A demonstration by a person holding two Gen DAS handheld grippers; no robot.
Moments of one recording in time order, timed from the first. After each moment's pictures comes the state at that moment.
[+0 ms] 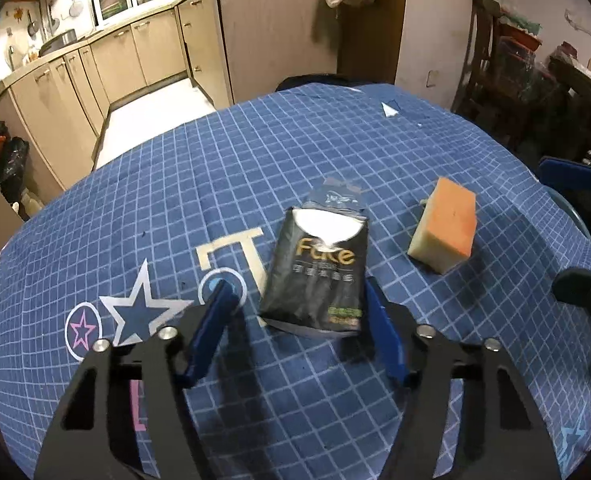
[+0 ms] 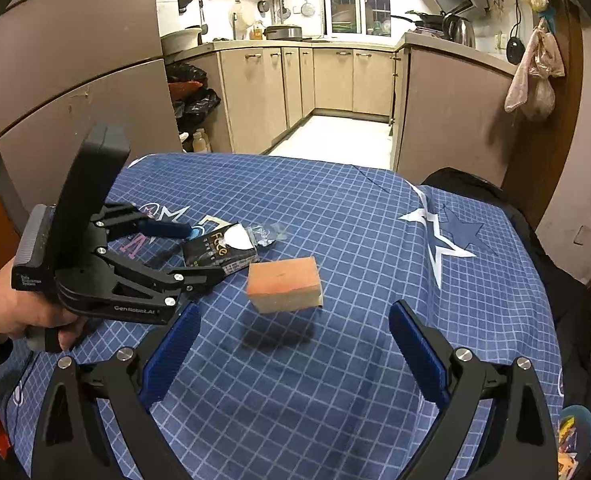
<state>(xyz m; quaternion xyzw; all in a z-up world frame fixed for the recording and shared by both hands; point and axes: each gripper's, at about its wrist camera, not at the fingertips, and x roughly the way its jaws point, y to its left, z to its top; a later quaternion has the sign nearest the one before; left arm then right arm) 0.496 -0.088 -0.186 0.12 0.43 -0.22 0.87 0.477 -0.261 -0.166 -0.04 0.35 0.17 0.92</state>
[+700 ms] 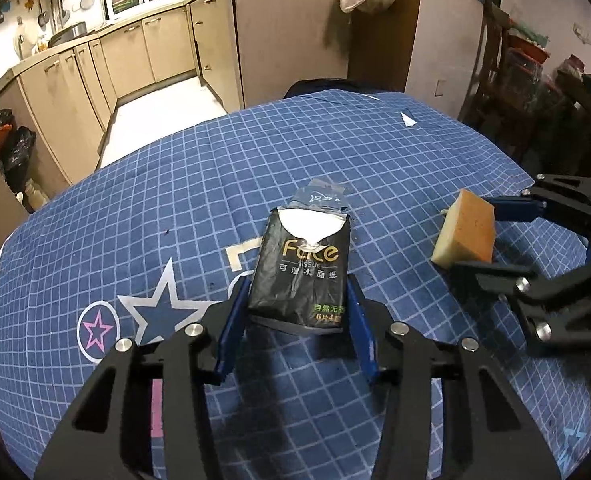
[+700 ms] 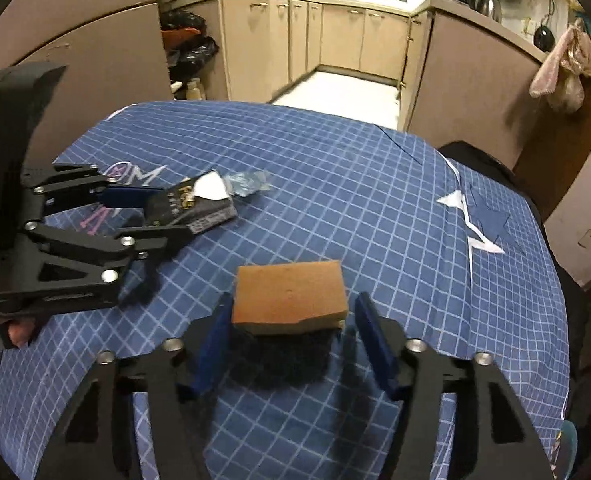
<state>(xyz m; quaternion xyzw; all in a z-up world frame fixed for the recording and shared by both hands) 0.500 -0.071 -0.186 0.10 0.43 -0.21 0.87 0.539 -0.228 -0.205 -0.08 0.43 0.16 0.89</state>
